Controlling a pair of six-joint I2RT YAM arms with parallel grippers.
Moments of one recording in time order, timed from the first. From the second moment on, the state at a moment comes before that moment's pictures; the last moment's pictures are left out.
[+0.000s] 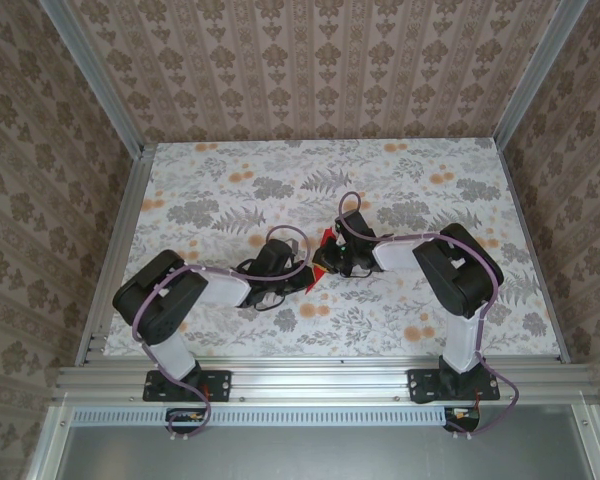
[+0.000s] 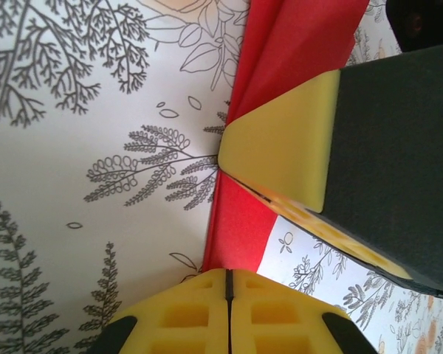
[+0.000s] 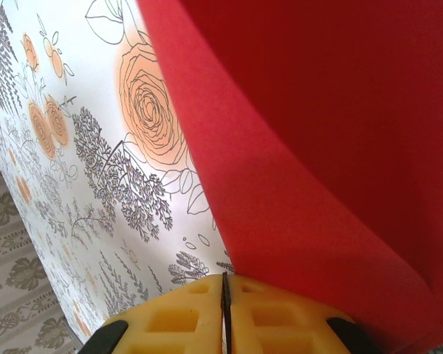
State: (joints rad) left arm -0.79 1.70 0.61 0.36 0.25 -0.93; right arm 0.55 1.91 0.94 0.08 -0.41 1.08
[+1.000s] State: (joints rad) left arm -0.79 1.71 0.63 0.29 0.27 -0.93; right arm 0.49 1.95 1.02 -0.03 -0.51 0.91
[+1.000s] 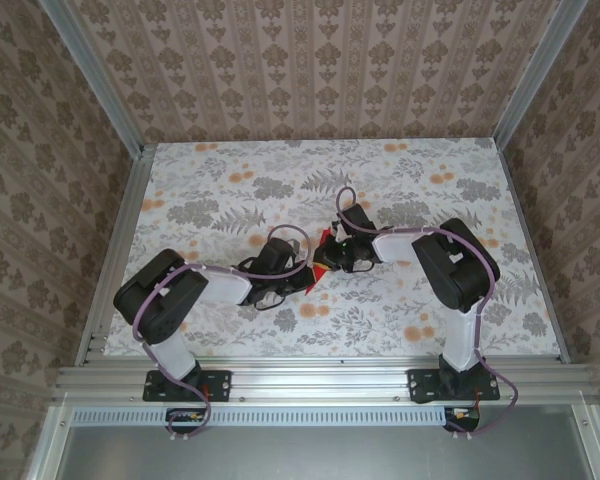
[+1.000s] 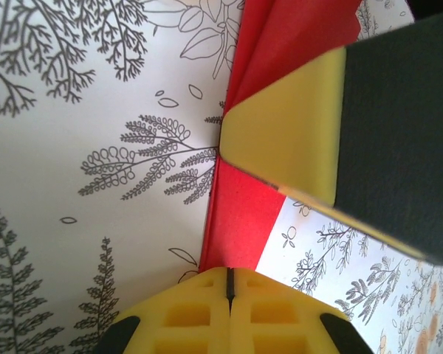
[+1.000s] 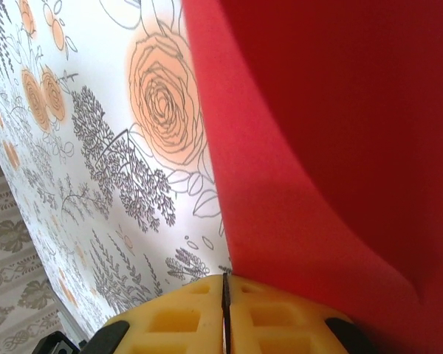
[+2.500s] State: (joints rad) left arm -0.80 1.73 0.69 0.20 0.31 -0.90; right arm 0.43 1.80 1.14 -0.15 -0.47 0.75
